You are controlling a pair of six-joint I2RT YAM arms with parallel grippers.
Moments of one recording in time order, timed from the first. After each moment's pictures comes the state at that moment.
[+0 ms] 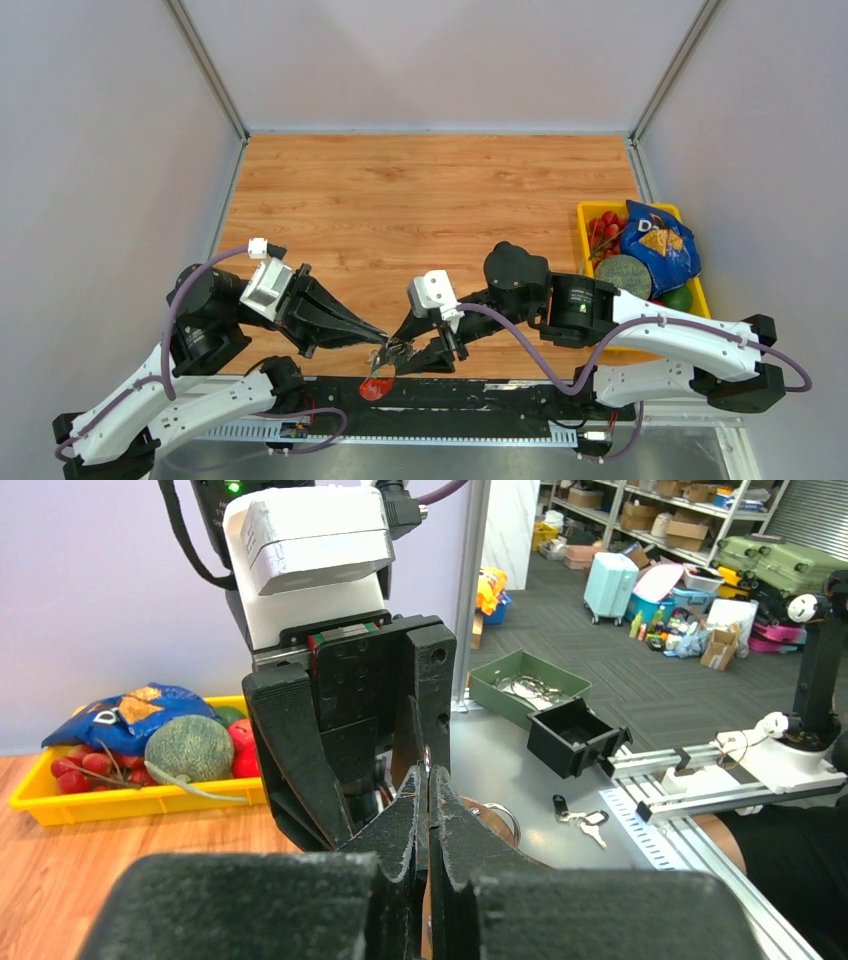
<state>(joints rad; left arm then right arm) -0.94 0.57 0.95 -0.01 0.83 -0.34 1.35 1.11 1.26 -0.36 -0.53 -0.09</state>
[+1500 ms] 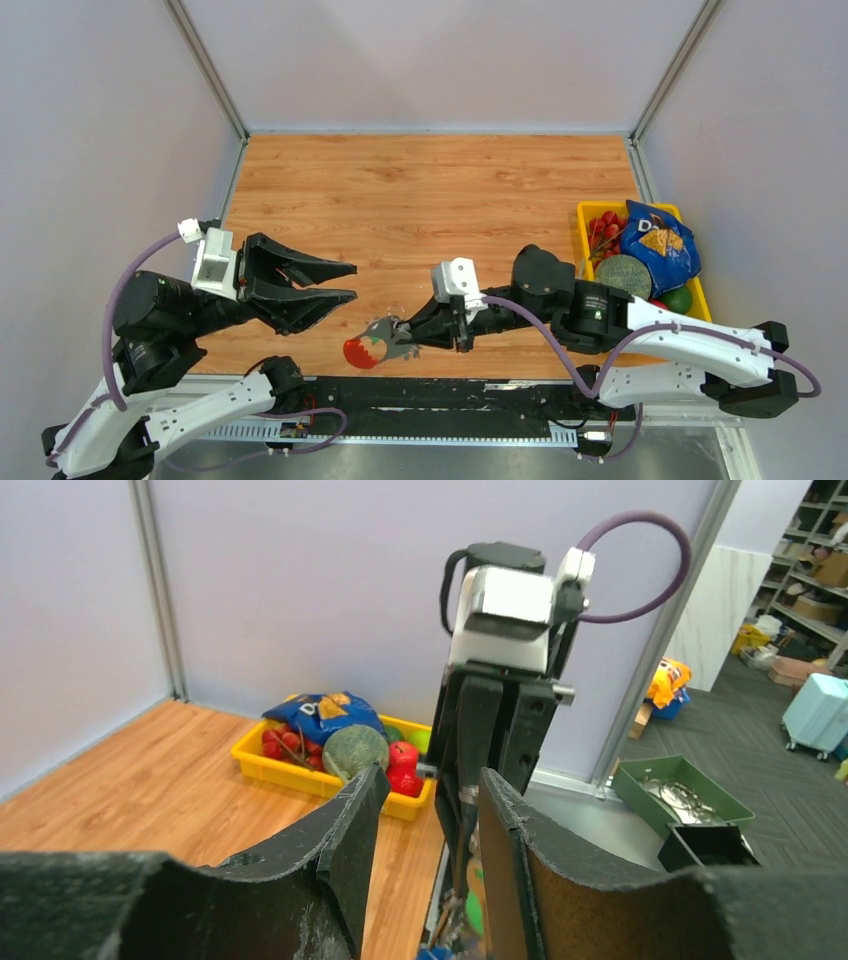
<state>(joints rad) -0.95 0.53 1.15 -0.27 0.38 -0.27 1.35 1.04 1.18 -0.20 -0.41 -0.05</state>
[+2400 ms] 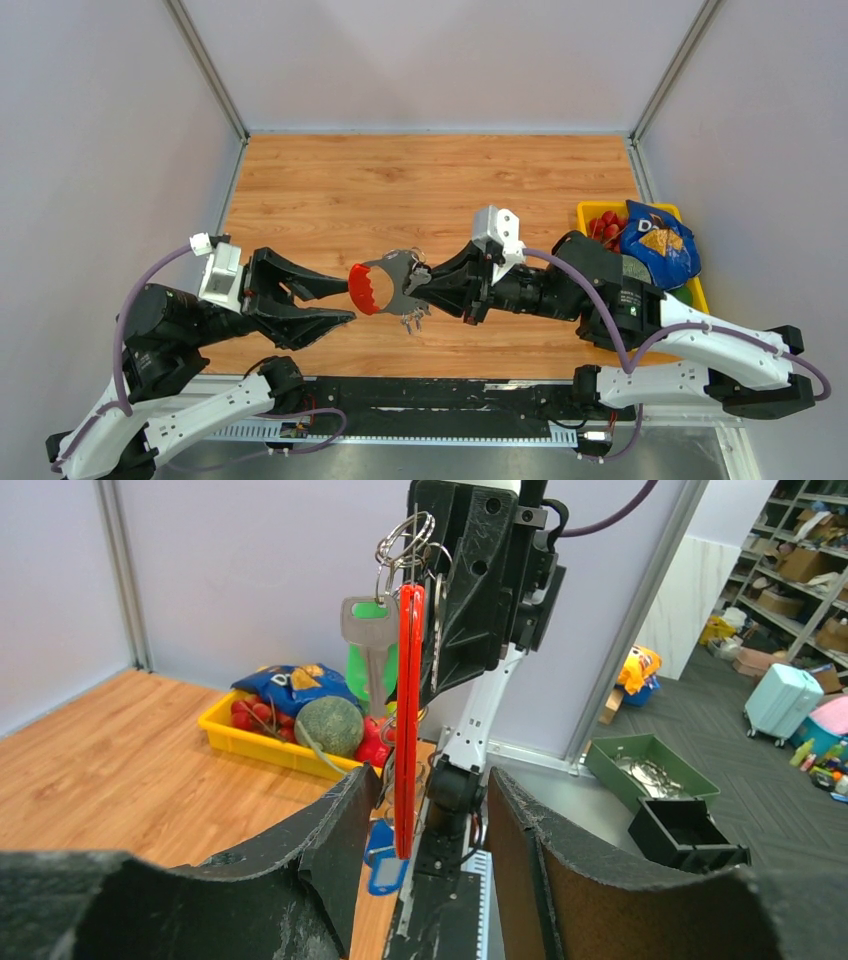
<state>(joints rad) -0.94 0.44 1.05 -0.29 0.41 -0.33 1.35 0.99 1.30 -0.21 -0.07 0.09</state>
